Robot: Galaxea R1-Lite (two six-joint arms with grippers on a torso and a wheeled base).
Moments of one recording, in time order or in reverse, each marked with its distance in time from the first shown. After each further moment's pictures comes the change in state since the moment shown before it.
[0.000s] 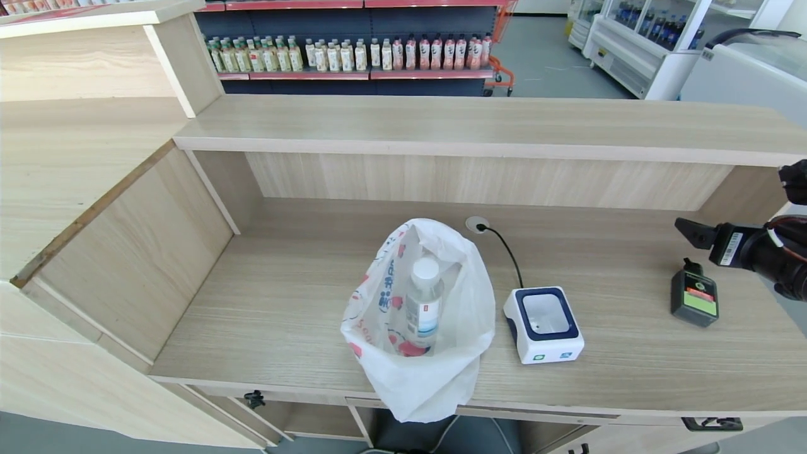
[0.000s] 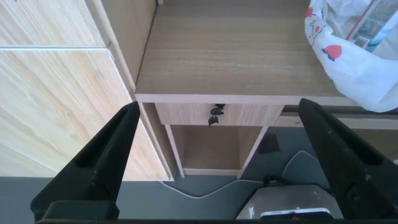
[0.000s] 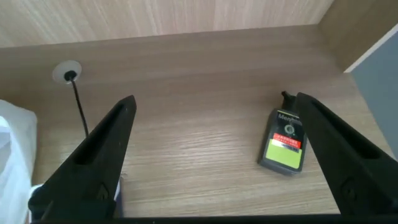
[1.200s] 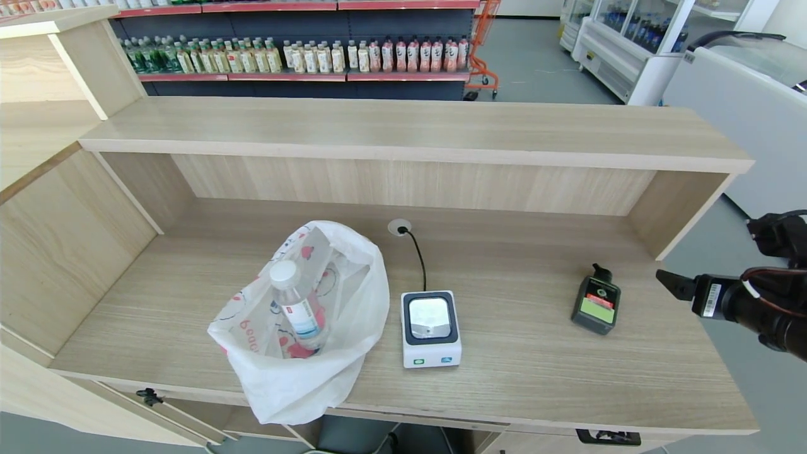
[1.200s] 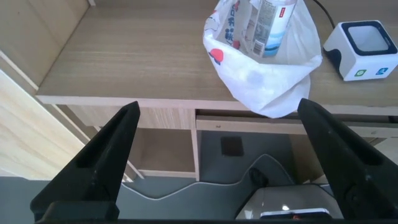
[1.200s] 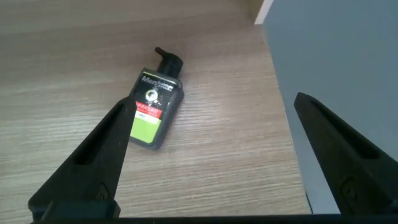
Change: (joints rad) left arm -0.002 0.000 0.000 0.000 0.000 -0.003; right arm 0.059 0.000 0.171 0.001 -0.035 0.020
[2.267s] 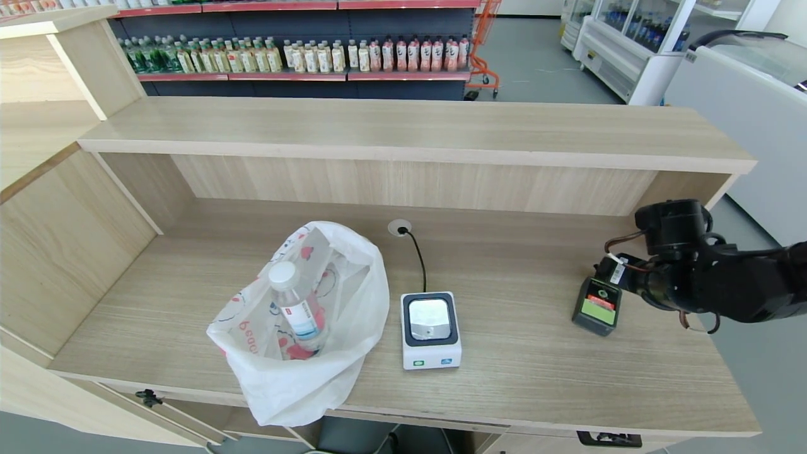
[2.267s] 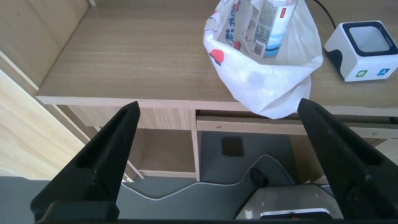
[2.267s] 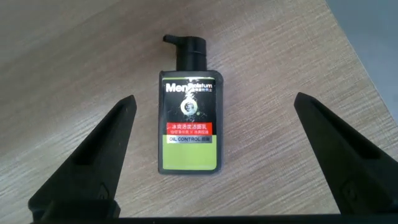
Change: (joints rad) left arm 0.002 0.000 0.000 0.000 0.000 0.000; right arm 0.220 0.355 -0.499 0.505 -0.414 0.476
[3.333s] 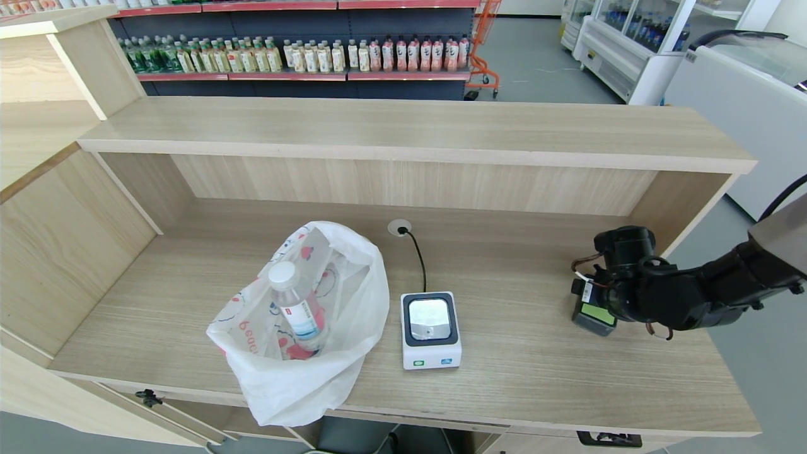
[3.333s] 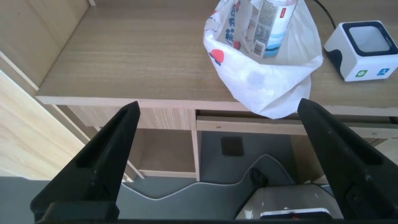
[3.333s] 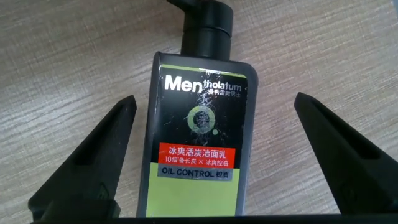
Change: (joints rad) left arm 0.000 0.000 0.000 0.000 0.000 0.000; right arm 0.002 0.222 -0.060 -0.120 0.013 -0.131
